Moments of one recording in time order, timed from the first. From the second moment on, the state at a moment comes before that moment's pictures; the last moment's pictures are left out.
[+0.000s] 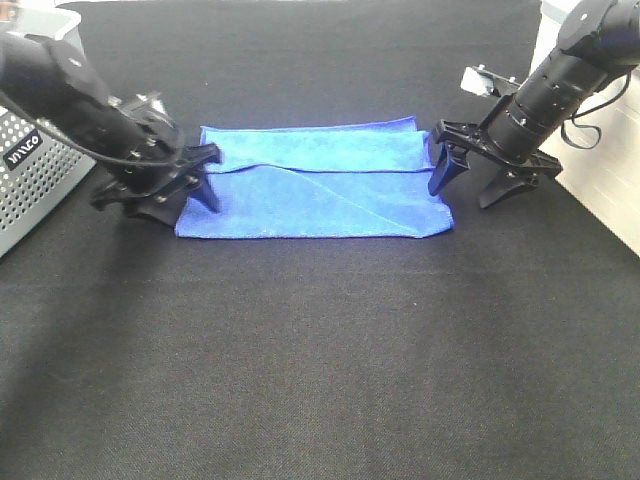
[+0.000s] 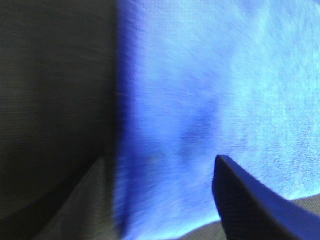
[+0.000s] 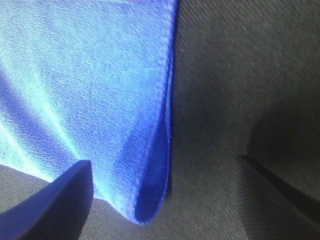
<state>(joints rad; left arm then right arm) -0.19 2.32 -1.61 -0.57 0.65 0.07 0.07 2.30 -1.72 0.50 0.90 -0.24</state>
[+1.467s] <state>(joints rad) -0.18 2.19 -1.56 -0.40 1.03 0.05 0.10 2.19 -1.45 0.67 0.95 -0.23</state>
